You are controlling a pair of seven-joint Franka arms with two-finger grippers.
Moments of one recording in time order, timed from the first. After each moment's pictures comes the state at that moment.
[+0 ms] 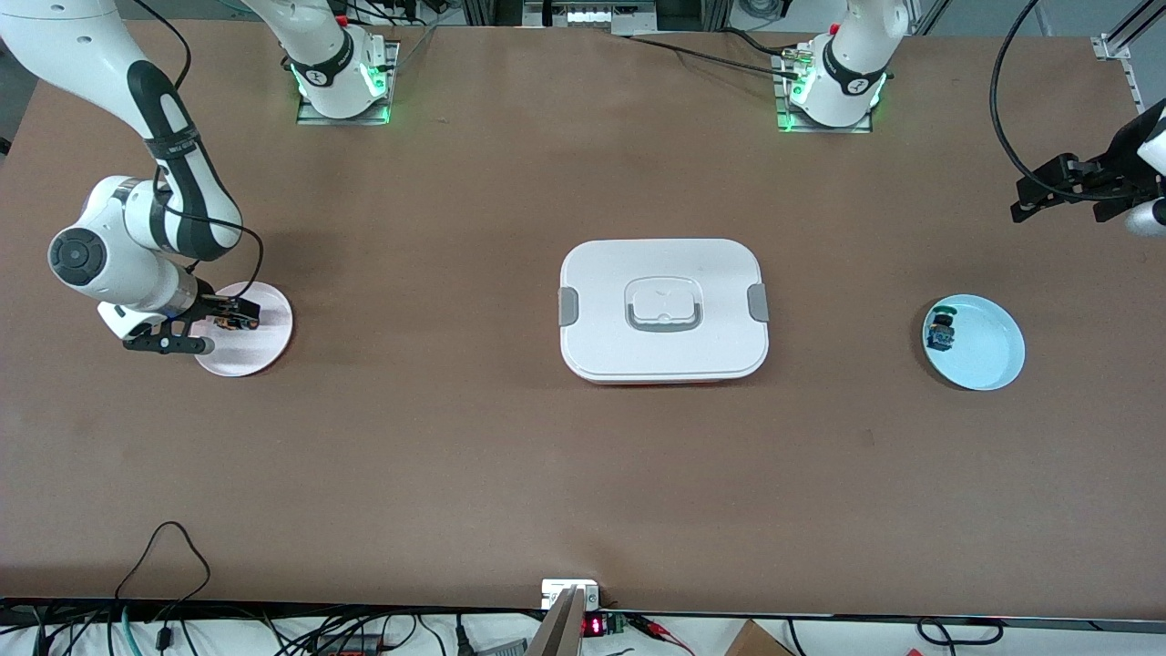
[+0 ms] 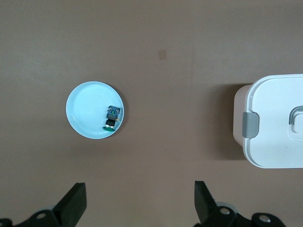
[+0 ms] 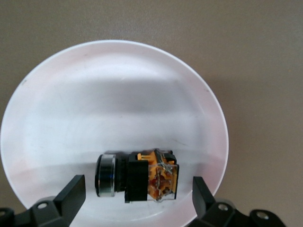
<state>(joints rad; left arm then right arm) 0.19 -0.02 -0.16 -1.59 -0.01 1.53 0.02 -0.06 0.41 -0.13 -2.17 -0.08 2.50 -0.09</state>
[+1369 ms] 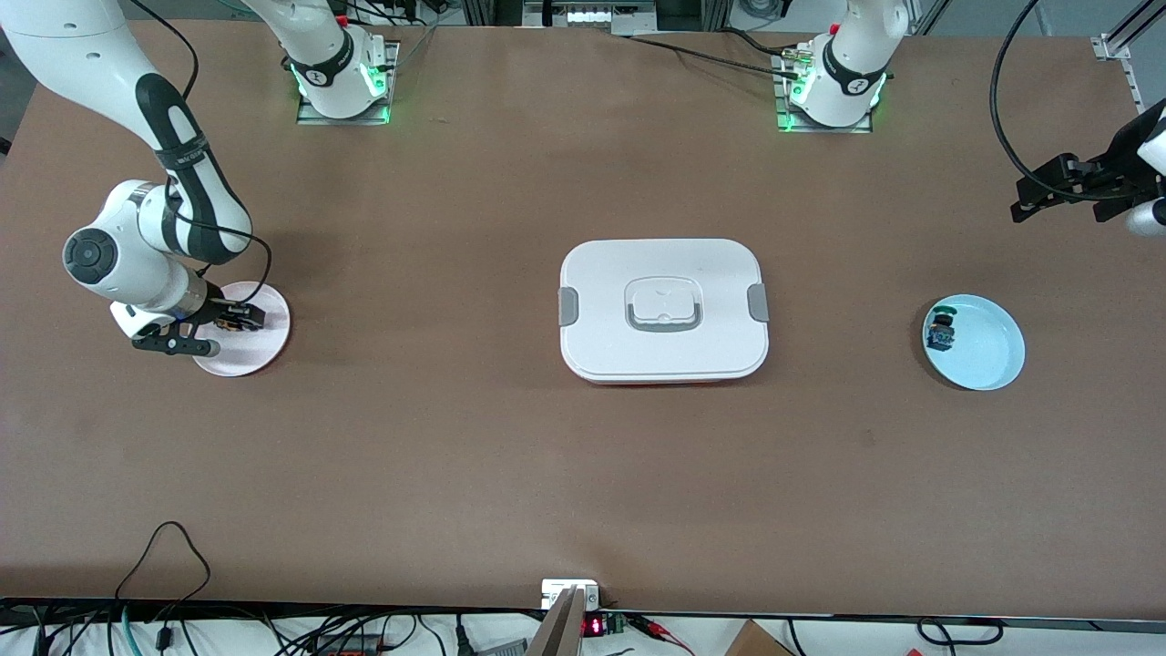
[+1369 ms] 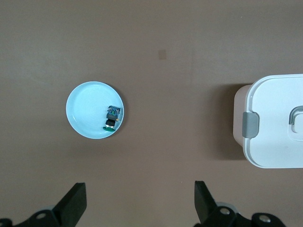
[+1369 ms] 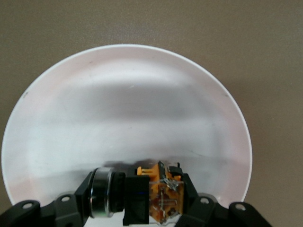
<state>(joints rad) 0.19 -0.02 -0.16 -1.59 -0.01 1.53 0.02 -0.06 0.45 -0.13 -2.18 -0.02 2.56 -0.08</state>
